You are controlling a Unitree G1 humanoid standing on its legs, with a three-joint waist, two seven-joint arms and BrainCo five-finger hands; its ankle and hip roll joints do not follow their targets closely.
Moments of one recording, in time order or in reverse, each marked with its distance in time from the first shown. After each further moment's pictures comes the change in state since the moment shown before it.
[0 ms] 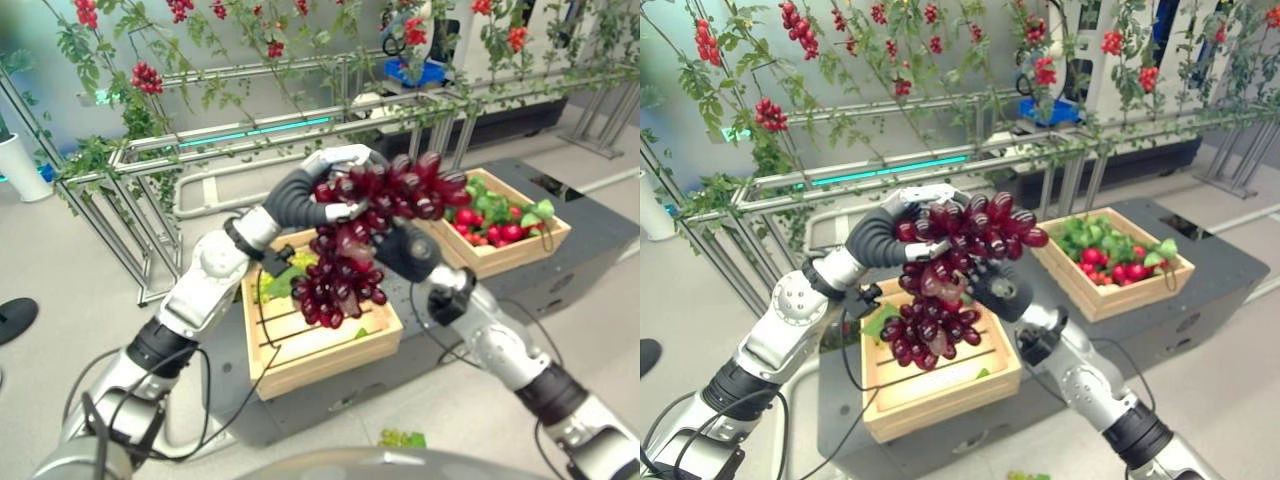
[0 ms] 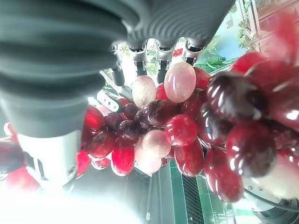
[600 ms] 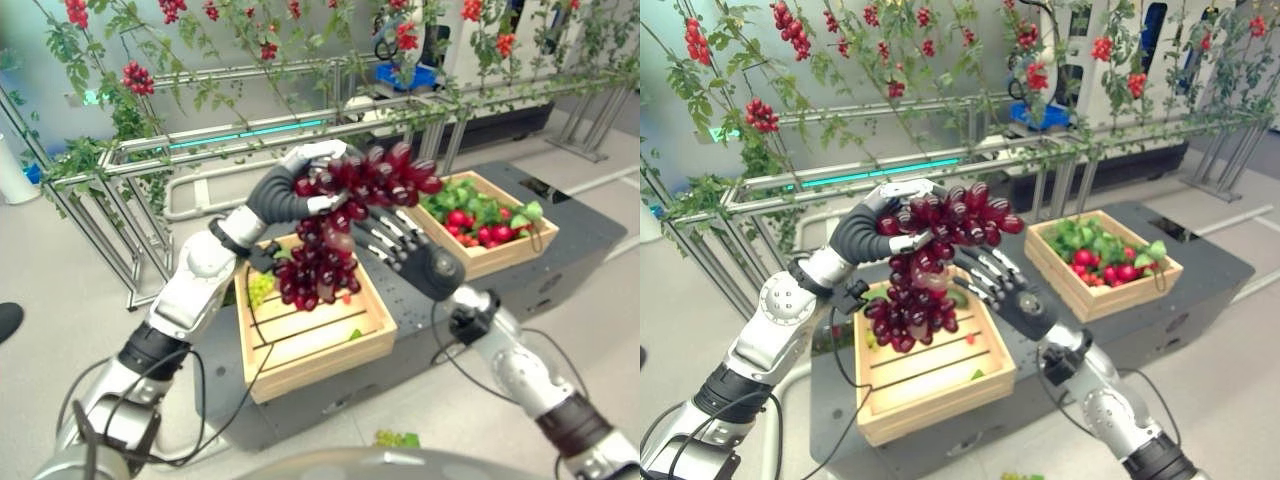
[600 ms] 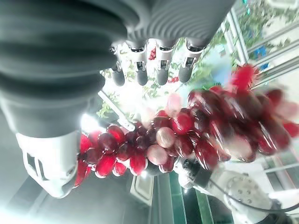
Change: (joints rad) left arm 0.028 0.005 0.038 0.030 0.003 0.000 0.000; right arm 0.179 -0.040 -0.094 -0.008 -0.001 0.022 0.026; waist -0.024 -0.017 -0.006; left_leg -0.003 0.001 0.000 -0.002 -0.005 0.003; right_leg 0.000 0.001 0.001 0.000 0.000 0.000
